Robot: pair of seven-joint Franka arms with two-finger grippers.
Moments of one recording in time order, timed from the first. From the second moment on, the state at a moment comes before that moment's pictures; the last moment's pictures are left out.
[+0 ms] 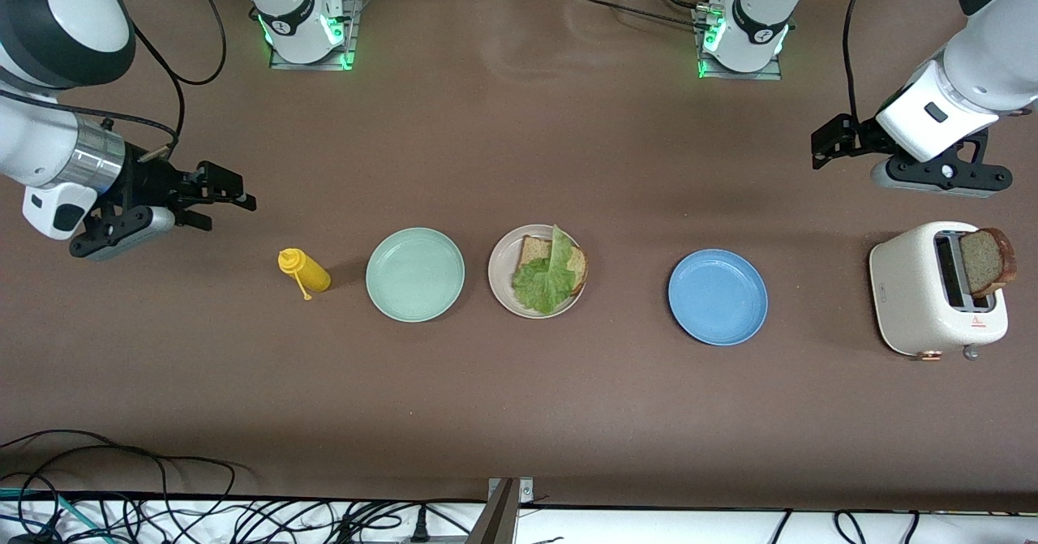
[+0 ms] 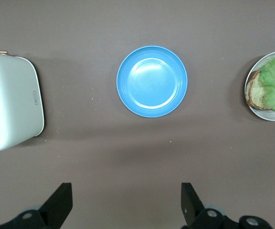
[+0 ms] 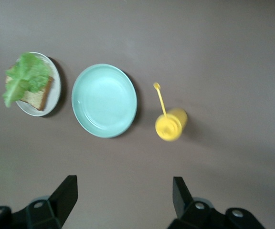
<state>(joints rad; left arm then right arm) -0.01 0.01 -0.12 -1.66 0.00 1.59 -0.04 -0.03 0.12 0.08 -1.71 0.27 1.76 -0.20</state>
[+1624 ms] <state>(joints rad) 0.18 0.08 -0.09 -1.65 0.06 1.60 0.00 -0.06 -0.02 -0.02 -1.72 -0.06 1.48 0.10</state>
